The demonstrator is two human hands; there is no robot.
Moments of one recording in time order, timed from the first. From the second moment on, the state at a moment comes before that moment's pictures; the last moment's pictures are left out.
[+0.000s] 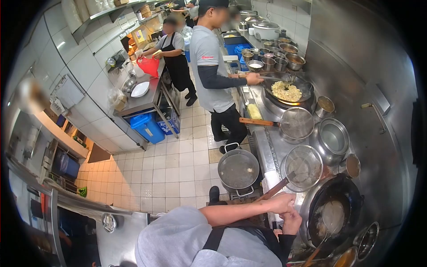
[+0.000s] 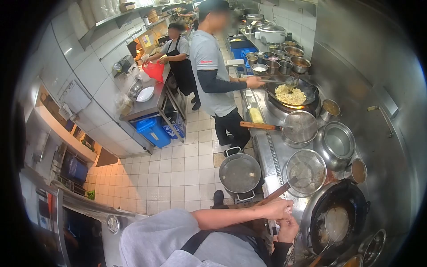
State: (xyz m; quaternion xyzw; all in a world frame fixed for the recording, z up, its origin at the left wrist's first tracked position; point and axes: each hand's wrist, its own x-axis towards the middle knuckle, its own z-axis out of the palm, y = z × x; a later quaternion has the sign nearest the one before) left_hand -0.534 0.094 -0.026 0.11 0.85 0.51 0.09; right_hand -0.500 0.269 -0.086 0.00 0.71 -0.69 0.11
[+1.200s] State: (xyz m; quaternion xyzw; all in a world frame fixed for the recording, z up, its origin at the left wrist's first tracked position) left_hand -0.535 0.109 -0.014 0.03 0.68 0.69 0.25; right_hand -0.492 0.290 -0.031 -0.07 0.86 -0.49 -0.09
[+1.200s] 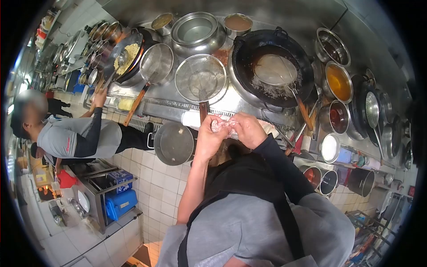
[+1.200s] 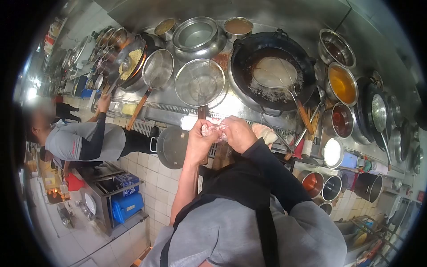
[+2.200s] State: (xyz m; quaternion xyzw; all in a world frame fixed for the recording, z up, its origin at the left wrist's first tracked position) left_hand -0.547 0.099 -0.002 0.16 0.74 0.60 0.27; right_hand -0.517 0.289 -0.020 -0.09 0.83 -0.54 -0.05
